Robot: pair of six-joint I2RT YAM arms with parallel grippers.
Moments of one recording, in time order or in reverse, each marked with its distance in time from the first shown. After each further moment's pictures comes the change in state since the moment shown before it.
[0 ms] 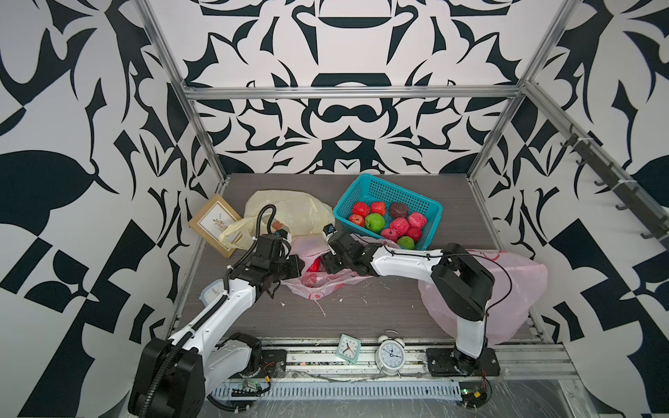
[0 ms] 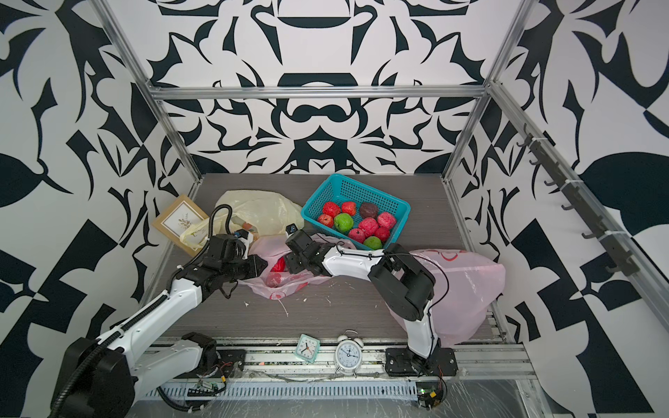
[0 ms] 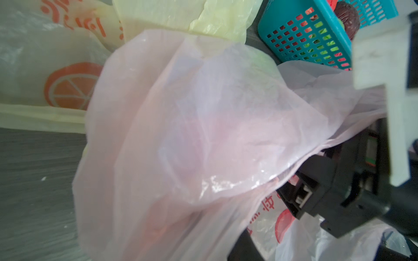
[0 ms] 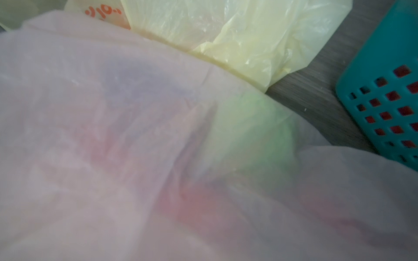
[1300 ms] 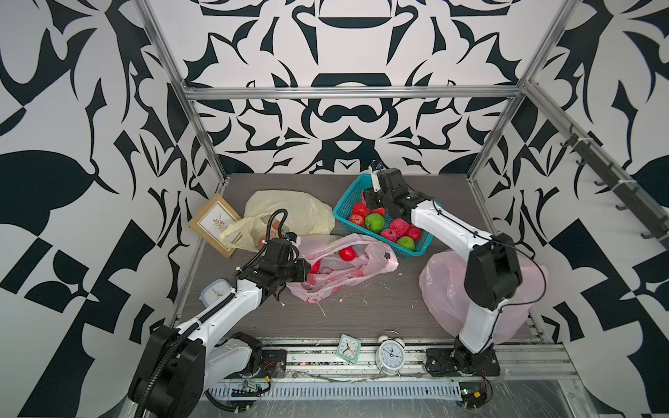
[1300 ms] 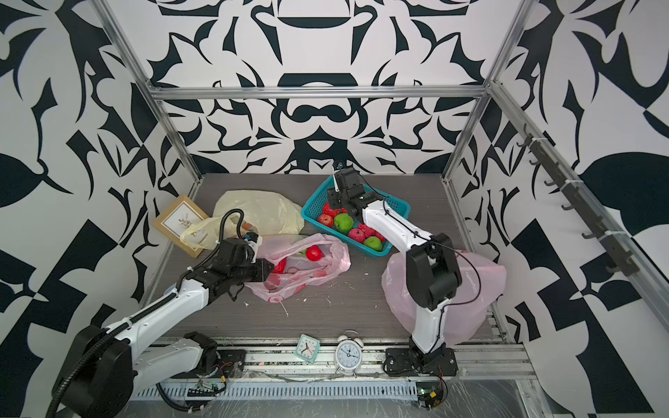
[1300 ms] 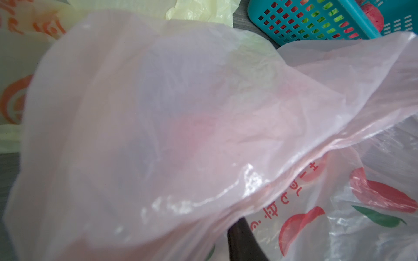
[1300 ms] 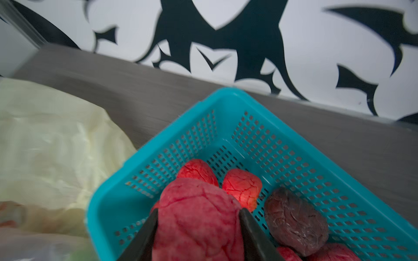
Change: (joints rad) left arm -0.091 0.049 -0.053 0.110 -0.055 0.057; right arm -0.432 -0.008 0.343 -0.186 0.029 -0.196
